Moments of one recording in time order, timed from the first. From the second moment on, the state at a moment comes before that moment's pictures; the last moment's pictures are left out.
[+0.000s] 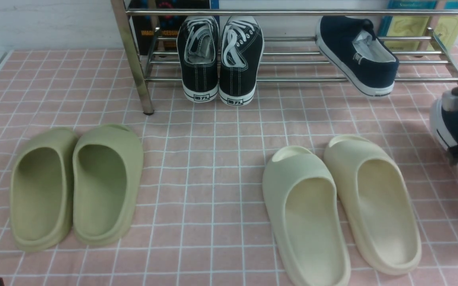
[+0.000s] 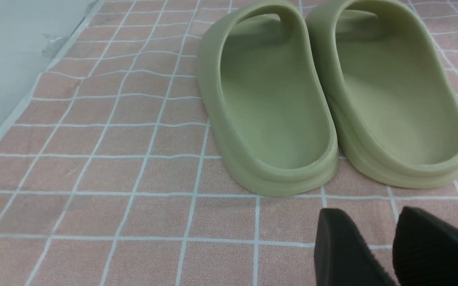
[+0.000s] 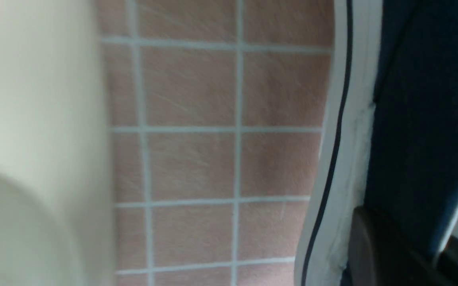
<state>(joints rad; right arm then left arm) 0.03 1.68 -1.25 -0.18 1.00 0.09 0.04 -0.01 0.03 0.10 0.36 -0.02</state>
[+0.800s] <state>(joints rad) 0.10 1.97 -1.79 -0.26 1.11 0.06 0.04 -0.01 0.03 0.10 0.36 -0.02</state>
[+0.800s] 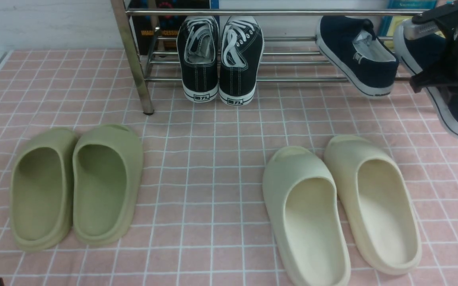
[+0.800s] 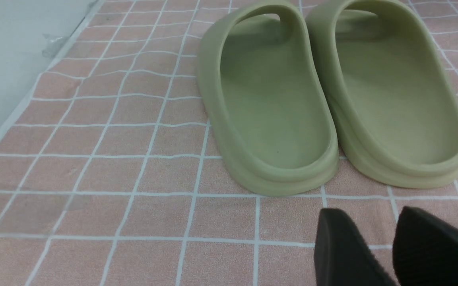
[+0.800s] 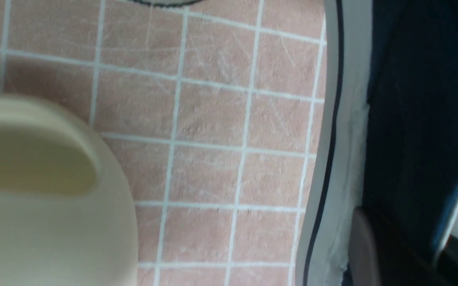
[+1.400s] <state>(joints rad) 0.10 2.26 -2.24 -0.26 1.06 0.03 0.04 -0.01 0.03 0.10 0.36 -0.02</state>
